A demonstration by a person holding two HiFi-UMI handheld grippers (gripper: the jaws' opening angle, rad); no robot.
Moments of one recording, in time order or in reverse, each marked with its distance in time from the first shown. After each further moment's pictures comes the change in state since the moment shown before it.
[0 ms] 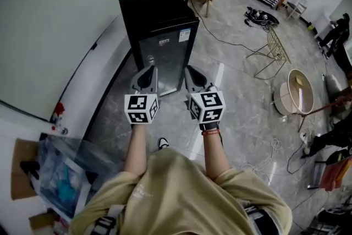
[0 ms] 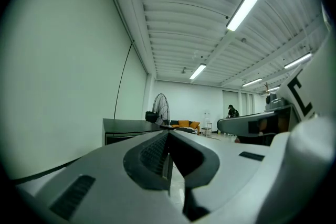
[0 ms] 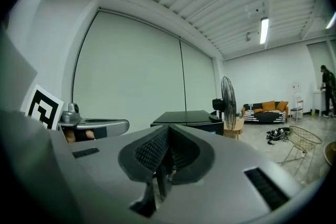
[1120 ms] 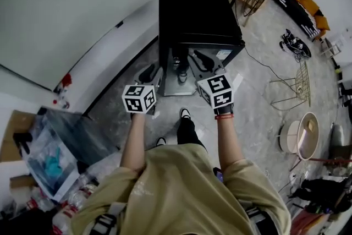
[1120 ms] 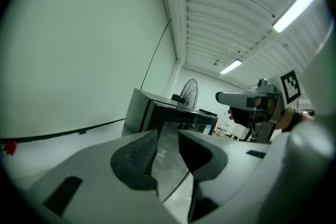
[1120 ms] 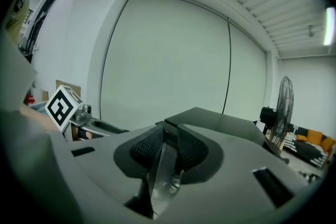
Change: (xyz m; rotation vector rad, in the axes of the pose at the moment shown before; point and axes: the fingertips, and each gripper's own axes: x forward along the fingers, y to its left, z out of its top) left arm 0.080 0.179 -0.097 -0.281 0.155 0.193; right arm 0.231 0.029 -0.007 -0.312 0.126 0.441
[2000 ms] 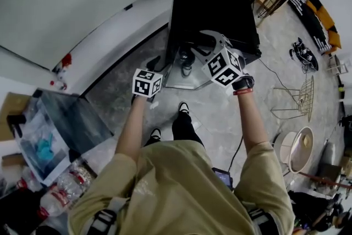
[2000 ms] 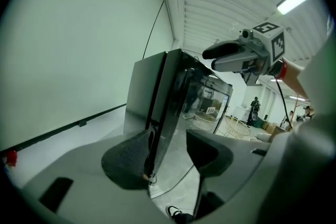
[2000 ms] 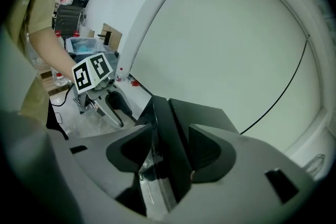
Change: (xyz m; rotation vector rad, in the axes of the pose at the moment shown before) left arm 0.080 0.063 -0.075 0.068 0.192 0.004; right arm 0.105 -0.017 -0.031 -0.613 0.259 0.307
